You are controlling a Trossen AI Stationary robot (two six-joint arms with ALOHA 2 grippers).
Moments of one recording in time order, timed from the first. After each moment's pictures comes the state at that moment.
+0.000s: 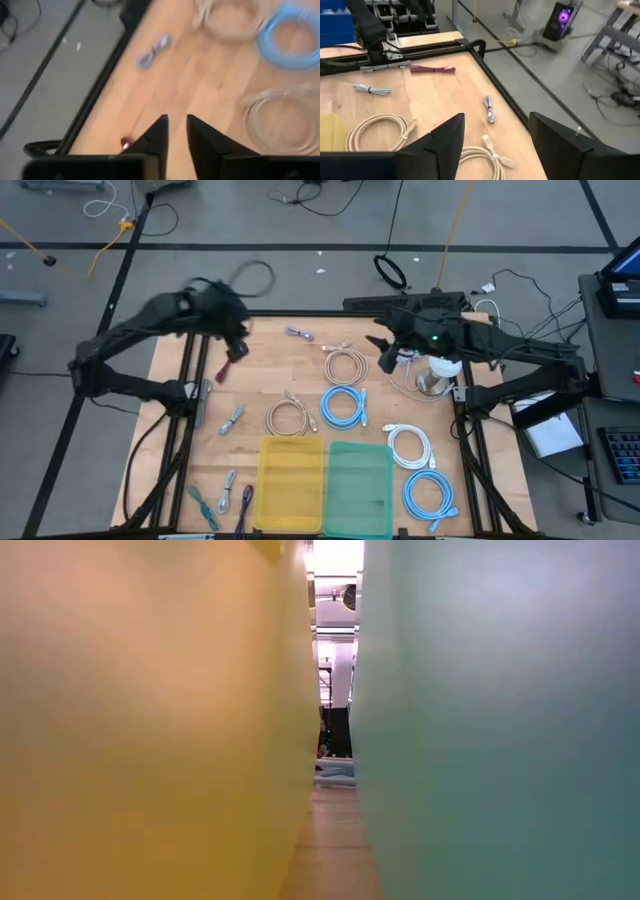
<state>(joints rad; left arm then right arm) 0.48 1.22 1.36 -1.17 -0.13 0.10 -0.13 1.16 1.28 -0.56 0.36 0.06</state>
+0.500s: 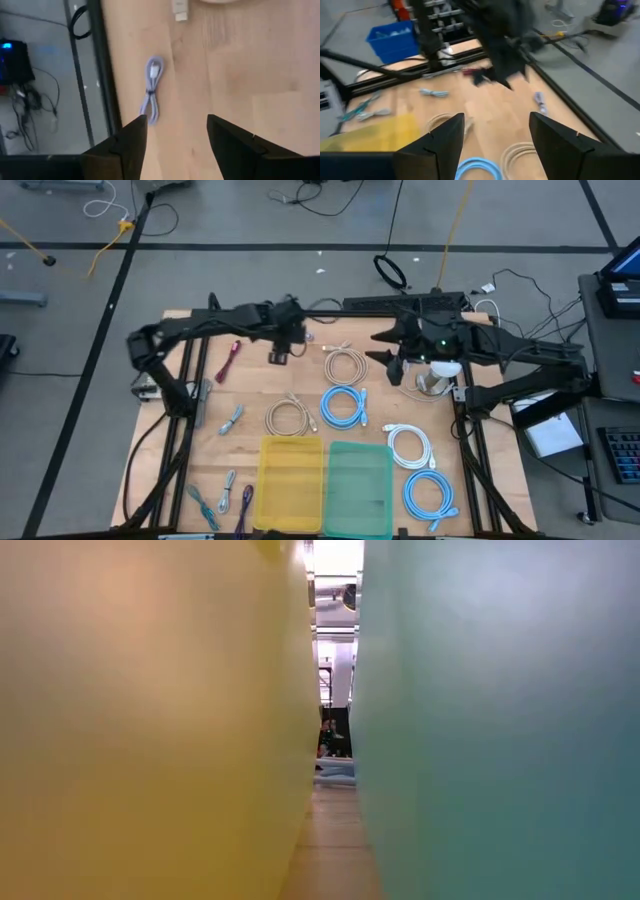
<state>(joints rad) 0.44 1.72 1.33 -0.72 -0.22 0.72 -0.06 1.12 1.28 -0.58 0.18 0.23</state>
